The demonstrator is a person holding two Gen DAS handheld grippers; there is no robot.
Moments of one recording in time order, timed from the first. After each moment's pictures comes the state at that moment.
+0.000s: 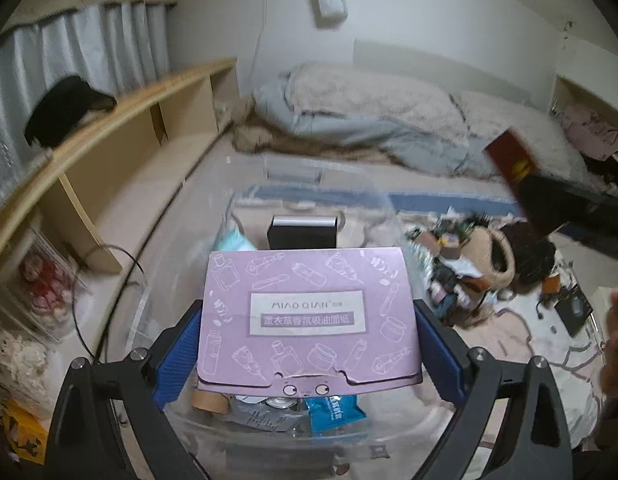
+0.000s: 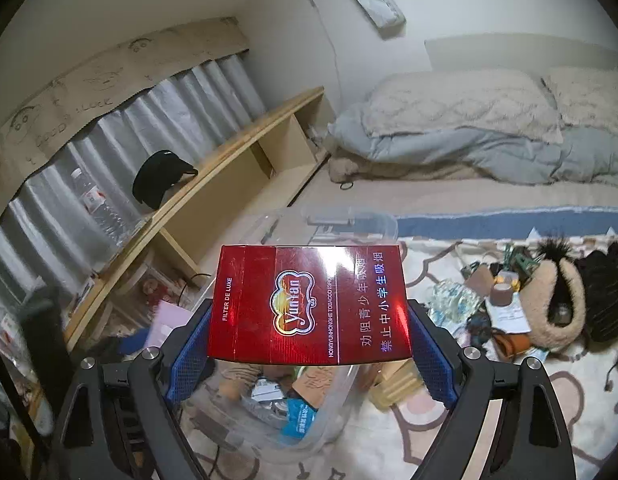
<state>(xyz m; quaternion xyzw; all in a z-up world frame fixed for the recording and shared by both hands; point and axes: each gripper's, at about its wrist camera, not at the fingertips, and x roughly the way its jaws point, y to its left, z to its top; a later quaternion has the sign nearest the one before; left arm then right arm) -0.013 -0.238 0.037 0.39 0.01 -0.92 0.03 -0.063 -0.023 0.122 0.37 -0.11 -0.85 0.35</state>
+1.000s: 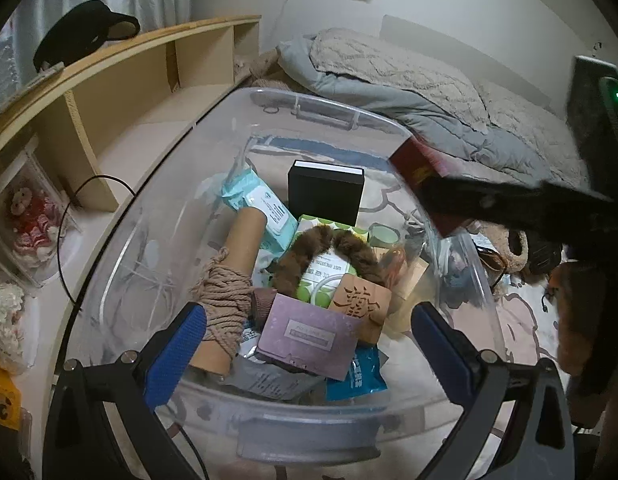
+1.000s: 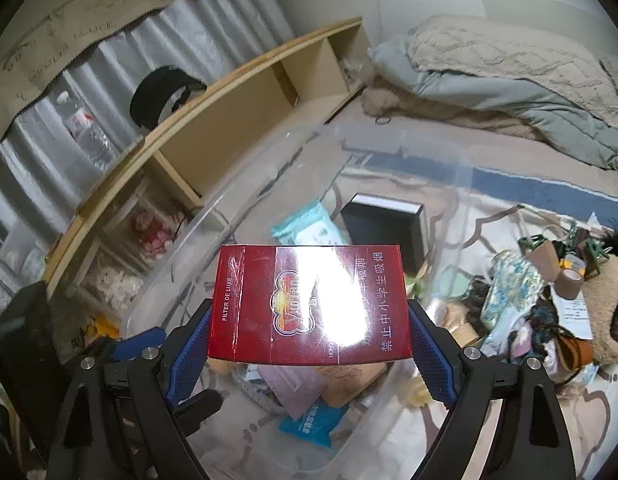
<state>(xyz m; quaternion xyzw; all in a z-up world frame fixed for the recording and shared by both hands) 0.004 -0.275 -0.005 0.42 0.07 -0.90 0.05 -0.089 -0.116 0.057 0.44 -0.03 -0.80 0.41</state>
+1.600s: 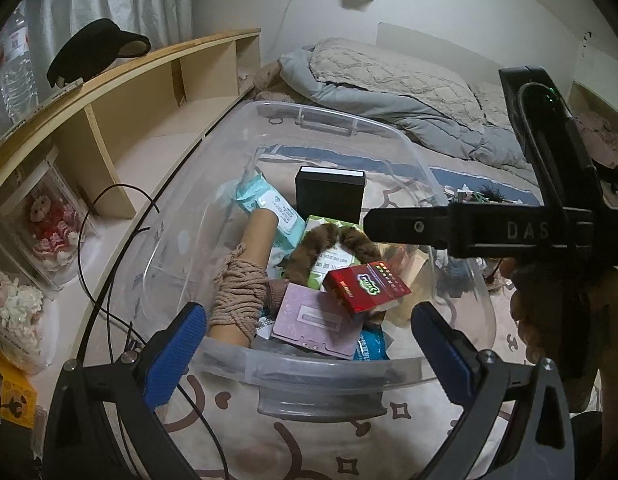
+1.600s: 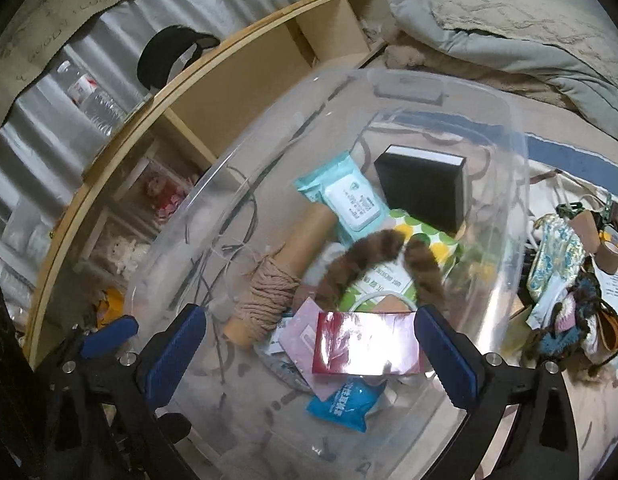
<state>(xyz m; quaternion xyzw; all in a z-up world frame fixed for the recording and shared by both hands) 0.036 -0.272 0.009 0.41 0.04 -0.91 0.05 -0.079 -0.141 0.033 0.49 -0.02 -0.76 0.43</state>
